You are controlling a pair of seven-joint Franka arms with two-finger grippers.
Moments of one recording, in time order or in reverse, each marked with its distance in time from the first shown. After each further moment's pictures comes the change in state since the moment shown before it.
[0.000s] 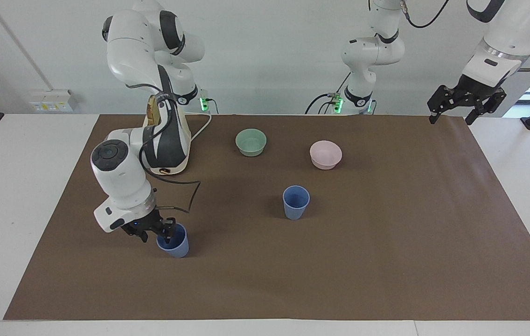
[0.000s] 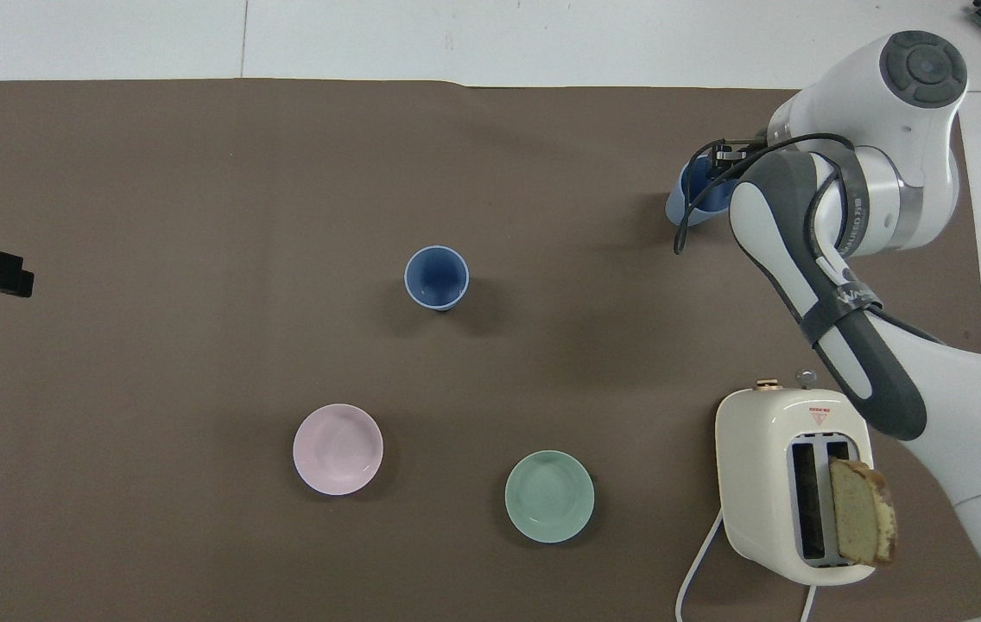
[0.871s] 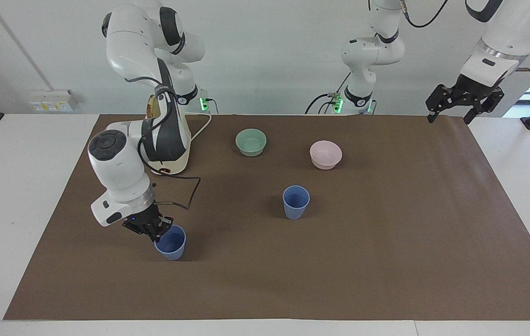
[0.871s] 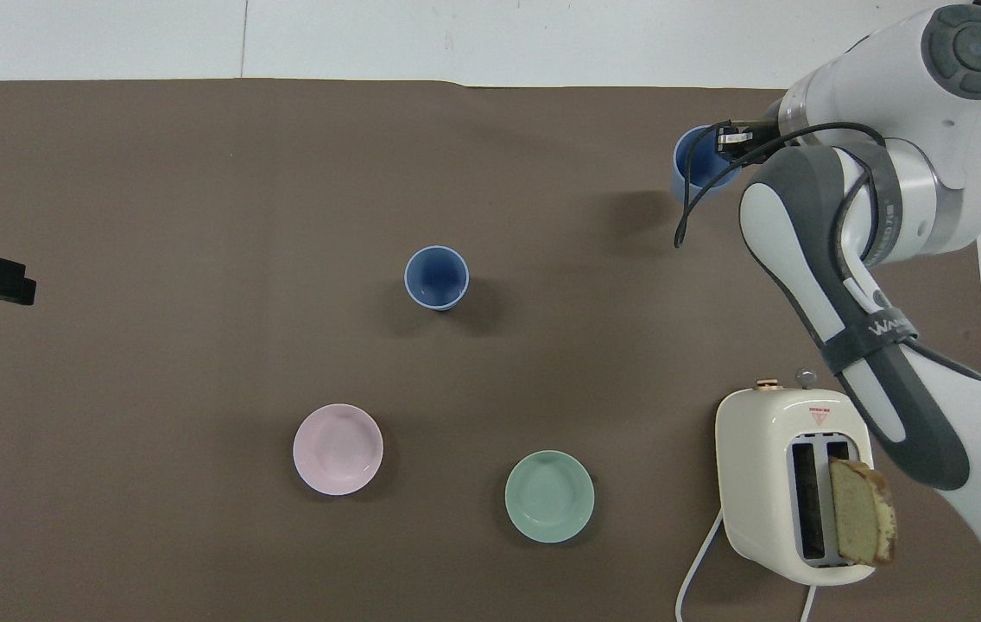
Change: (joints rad) left arm 0.000 0.000 0.002 -0.010 0.000 -0.018 0.000; right arm 0.024 -0.132 0.035 -0.015 0.005 -0.037 0.020
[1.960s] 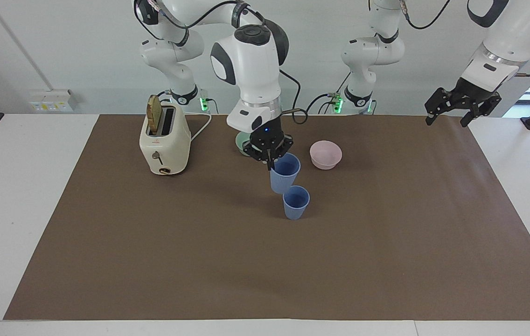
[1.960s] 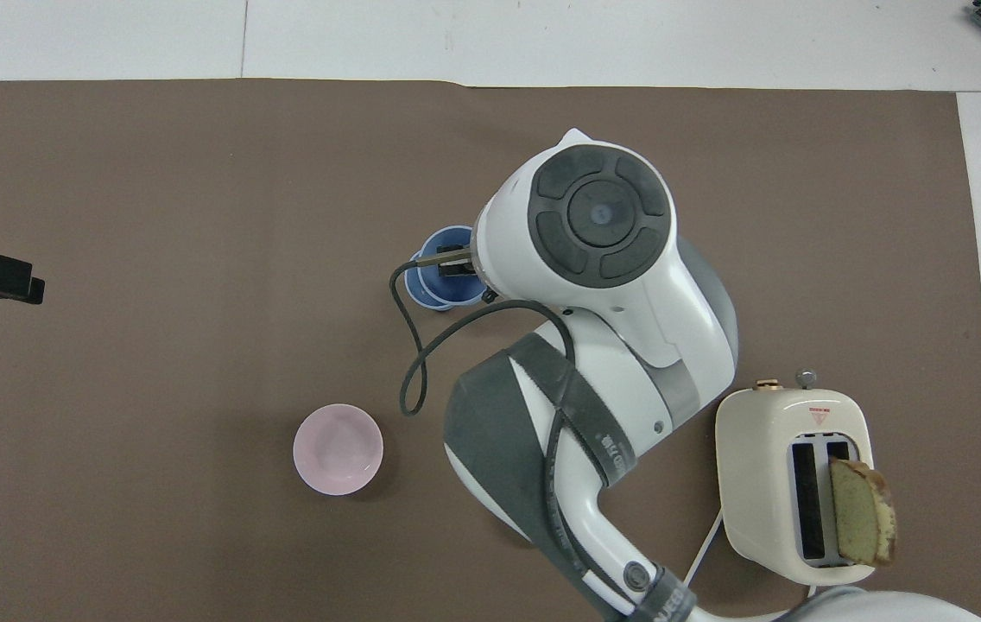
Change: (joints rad) left arm 0.006 0.000 0.010 -0.020 -0.037 0.019 -0.003; right arm 0.389 -0.127 0.074 -0.037 -0.006 -0.091 0.341
